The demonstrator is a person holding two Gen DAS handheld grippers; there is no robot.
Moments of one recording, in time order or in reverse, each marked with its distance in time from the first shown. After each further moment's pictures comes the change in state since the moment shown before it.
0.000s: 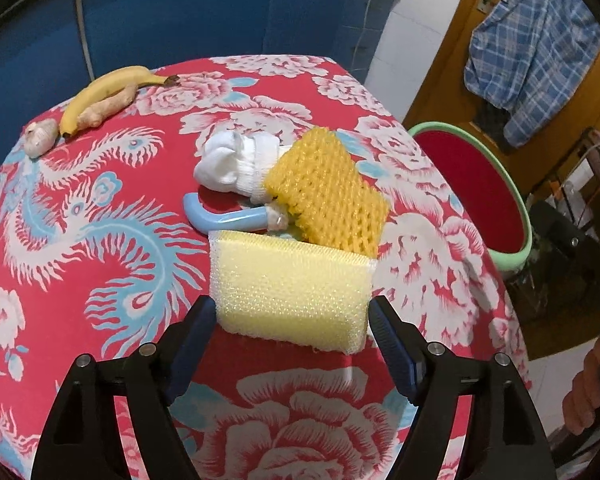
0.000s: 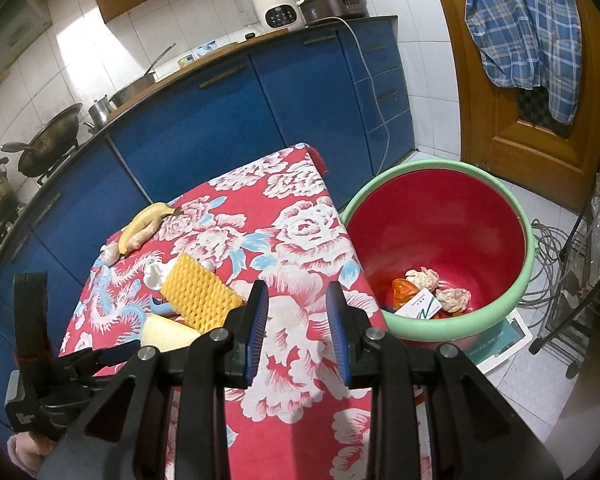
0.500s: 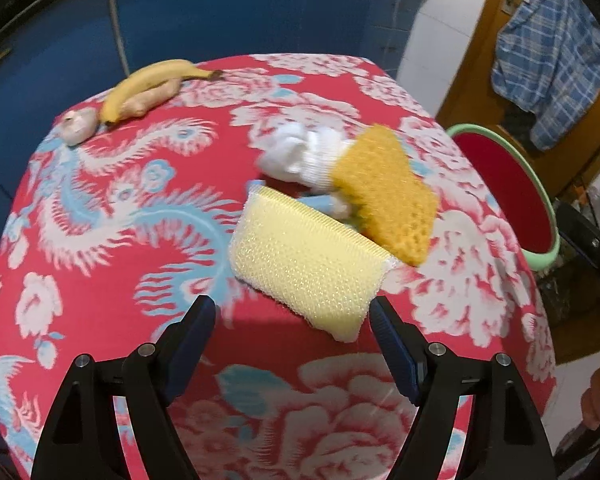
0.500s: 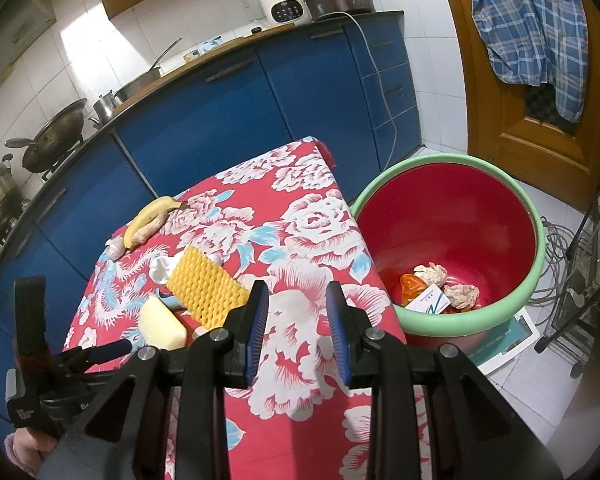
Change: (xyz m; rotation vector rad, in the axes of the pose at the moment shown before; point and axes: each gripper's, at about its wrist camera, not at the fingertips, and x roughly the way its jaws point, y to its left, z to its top) left arm -0.008 0.028 -0.005 -0.041 -0.003 0.111; right arm 0.005 0.005 -0.002 -0.004 0.015 0.020
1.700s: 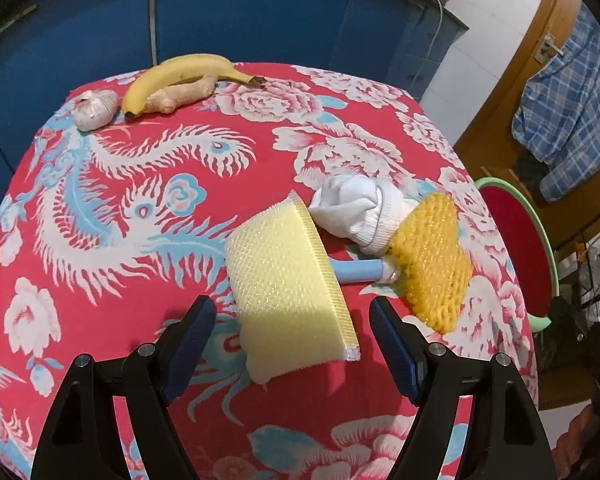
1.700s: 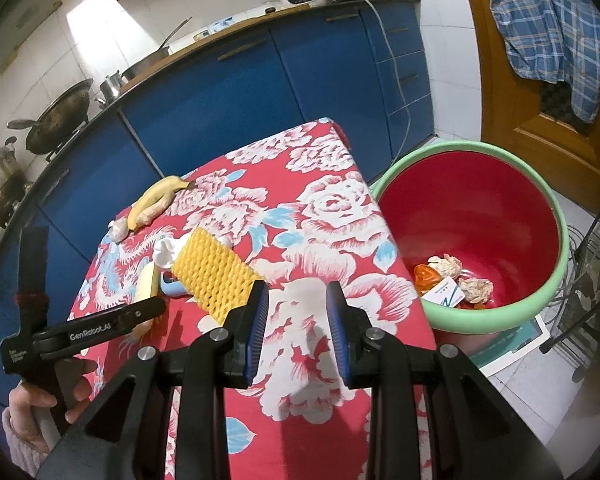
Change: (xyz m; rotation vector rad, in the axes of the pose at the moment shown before) left arm 0.018 0.032 0.026 -0.152 -0.023 -0.051; right arm 0.025 0.015 -0.005 -0.035 0.062 0.028
